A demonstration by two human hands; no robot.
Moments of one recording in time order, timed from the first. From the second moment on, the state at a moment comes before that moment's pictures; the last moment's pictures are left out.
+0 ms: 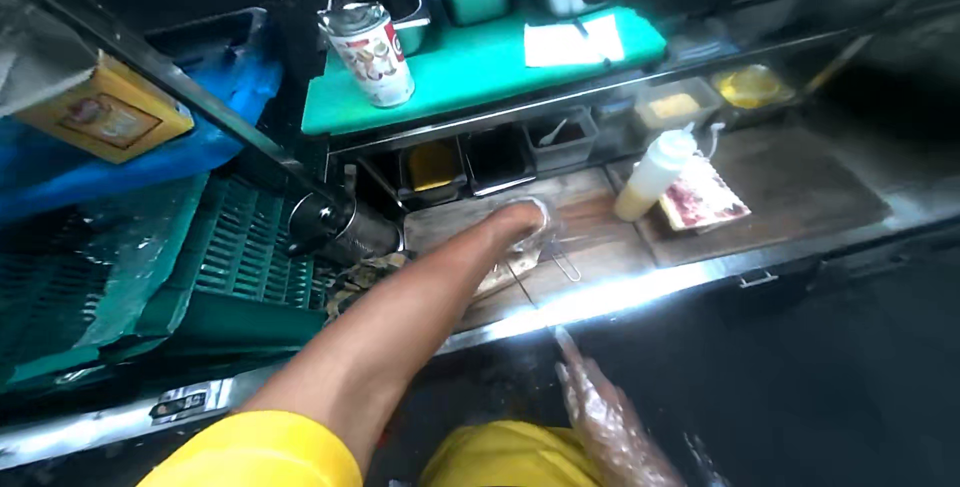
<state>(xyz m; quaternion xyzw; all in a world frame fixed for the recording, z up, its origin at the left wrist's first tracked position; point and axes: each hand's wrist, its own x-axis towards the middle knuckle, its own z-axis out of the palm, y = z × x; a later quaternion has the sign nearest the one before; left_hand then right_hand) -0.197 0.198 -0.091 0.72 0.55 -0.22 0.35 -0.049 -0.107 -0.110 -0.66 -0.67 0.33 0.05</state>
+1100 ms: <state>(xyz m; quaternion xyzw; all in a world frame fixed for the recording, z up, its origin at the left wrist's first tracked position) -0.270 0.080 -0.128 0.67 0.71 -0.05 0.20 -0.107 -0.003 -0.076 -0.65 -0.69 0.28 -0.14</state>
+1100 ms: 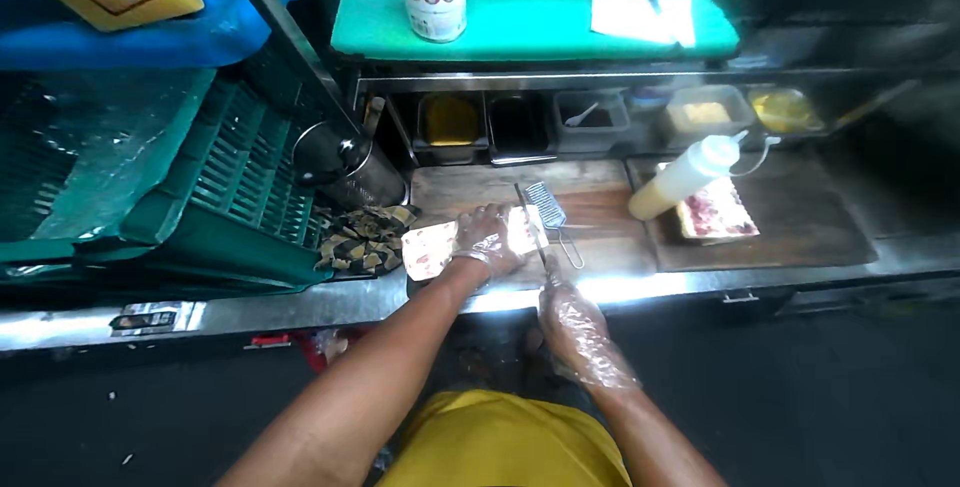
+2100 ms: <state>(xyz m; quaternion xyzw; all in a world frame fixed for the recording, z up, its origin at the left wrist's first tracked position) -0.269 0.074 -0.133 0.68 0.70 -0.04 0.19 -0.121 0.036 -0.054 -0.59 -0.73 0.29 -0.20</state>
